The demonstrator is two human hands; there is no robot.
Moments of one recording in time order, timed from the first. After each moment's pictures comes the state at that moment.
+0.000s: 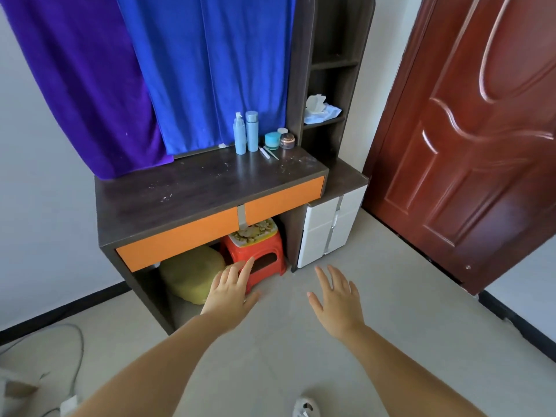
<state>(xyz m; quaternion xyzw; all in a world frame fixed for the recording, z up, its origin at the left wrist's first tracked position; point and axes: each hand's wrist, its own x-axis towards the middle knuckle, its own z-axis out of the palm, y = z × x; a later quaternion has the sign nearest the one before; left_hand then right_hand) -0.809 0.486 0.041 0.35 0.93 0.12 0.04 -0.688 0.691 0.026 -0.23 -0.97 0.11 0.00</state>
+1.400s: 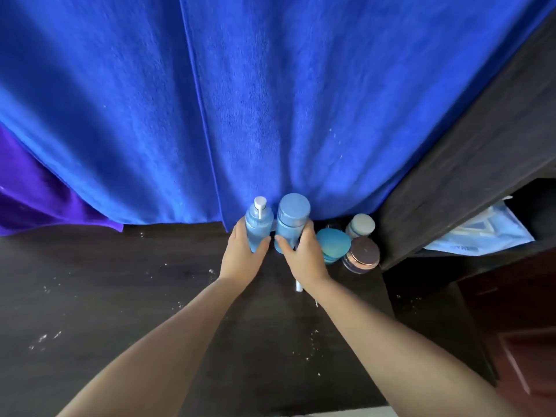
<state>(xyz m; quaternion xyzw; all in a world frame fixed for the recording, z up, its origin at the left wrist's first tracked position) -1.374 0.777 0.026 -0.07 0.84 0.53 0.03 -1.377 0.909 0.022 -0.07 -0.87 0.48 0.02</state>
